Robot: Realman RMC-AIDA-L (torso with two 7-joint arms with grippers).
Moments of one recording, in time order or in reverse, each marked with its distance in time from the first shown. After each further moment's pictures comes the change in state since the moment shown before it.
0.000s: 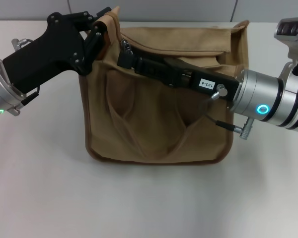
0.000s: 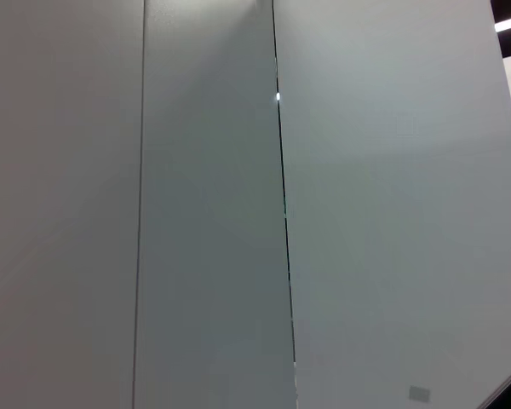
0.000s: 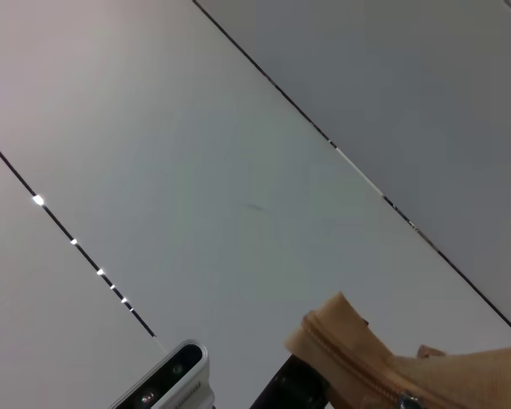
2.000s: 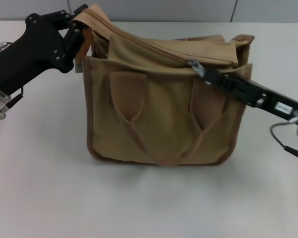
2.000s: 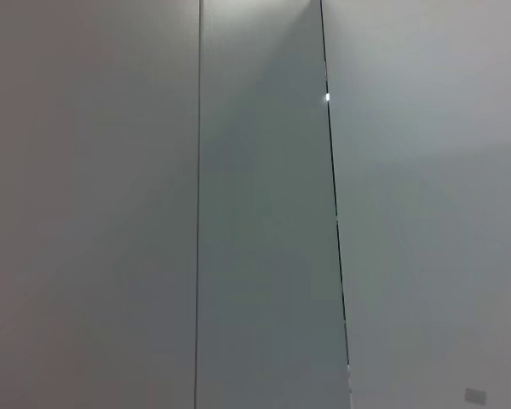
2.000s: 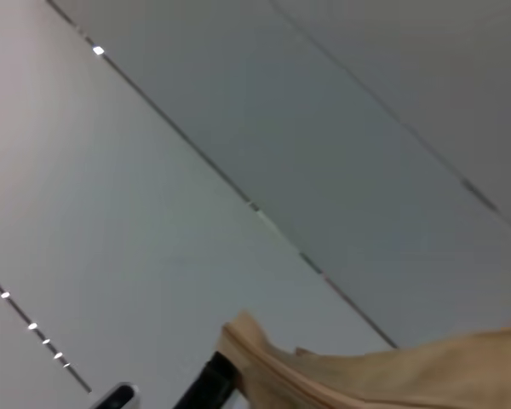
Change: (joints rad) left arm 0.049 0.008 -0.008 0.009 -0.051 -0.020 0.000; right arm -0.352 -0.015 0.001 -0.317 -0.009 -0.090 0.150
